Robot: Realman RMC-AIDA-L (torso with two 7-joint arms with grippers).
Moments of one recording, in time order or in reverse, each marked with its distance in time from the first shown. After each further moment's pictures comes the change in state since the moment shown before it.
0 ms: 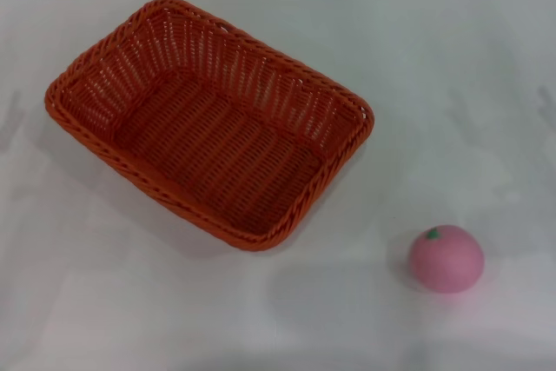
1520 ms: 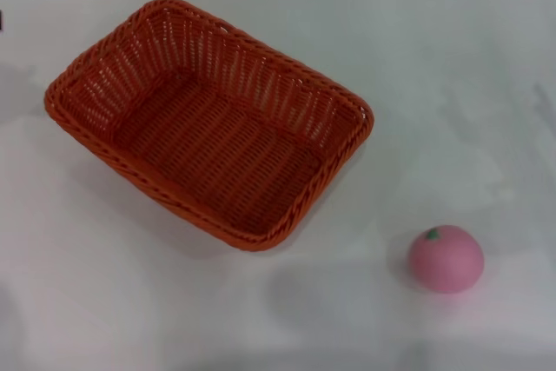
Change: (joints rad) left arm -0.298 0.173 0.001 -0.905 1.398 -0.118 -1.555; right arm 0.011 0.000 0.000 0.004 0.000 0.011 -0.009
